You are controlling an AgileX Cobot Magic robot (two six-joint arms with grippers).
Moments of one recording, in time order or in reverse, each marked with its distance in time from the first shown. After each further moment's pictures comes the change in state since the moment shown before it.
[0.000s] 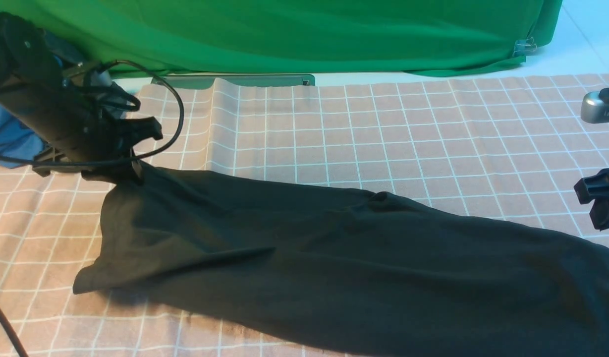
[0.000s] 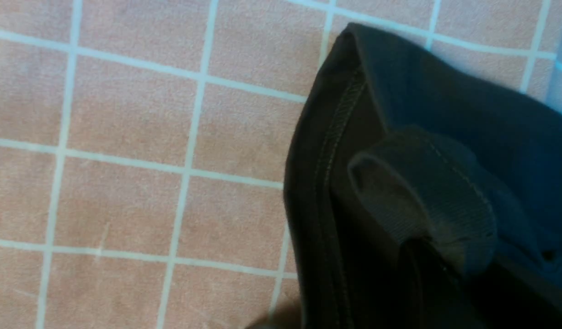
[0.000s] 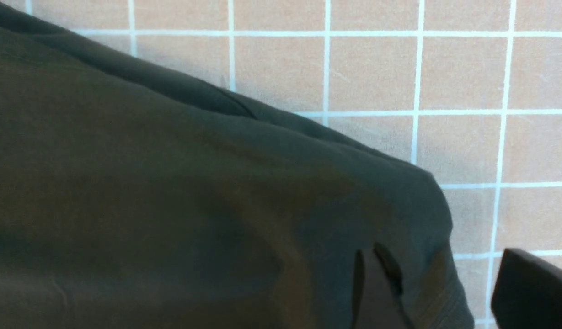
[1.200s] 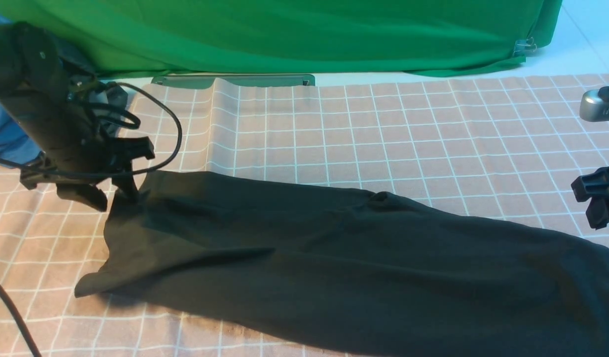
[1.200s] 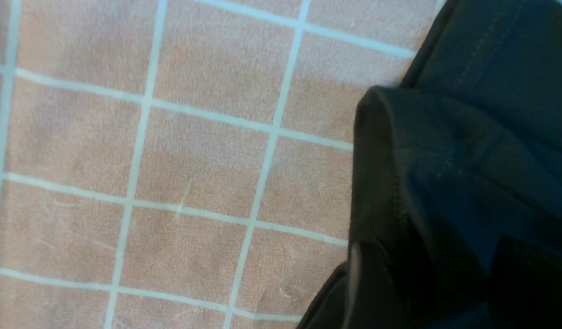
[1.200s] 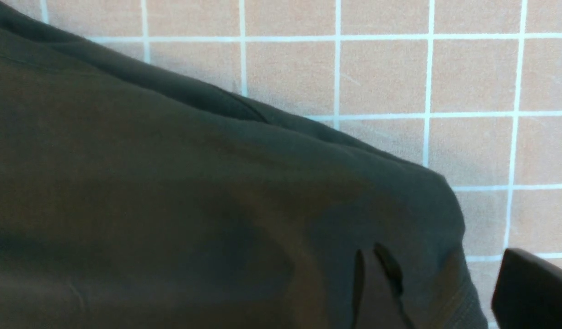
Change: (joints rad) right arm 0.000 0.000 0.000 0.023 -0.004 0.000; left arm 0.000 0.066 -0.027 0.128 0.088 -0.101
